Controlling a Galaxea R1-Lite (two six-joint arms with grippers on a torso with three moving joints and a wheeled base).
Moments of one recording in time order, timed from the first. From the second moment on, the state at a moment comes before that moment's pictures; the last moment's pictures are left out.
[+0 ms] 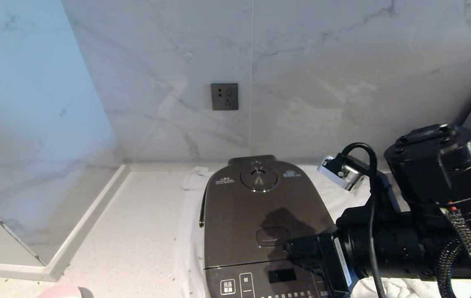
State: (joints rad) left arm 0.00 0.00 -0.02 0.06 0.00 0.02; right arm 0.83 1.49 -0.92 0.09 0.18 0.41
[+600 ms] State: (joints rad) left arm 0.00 0.00 -0.02 0.05 0.00 0.02; right arm 0.78 1.55 -0.90 0.01 0.20 0.41
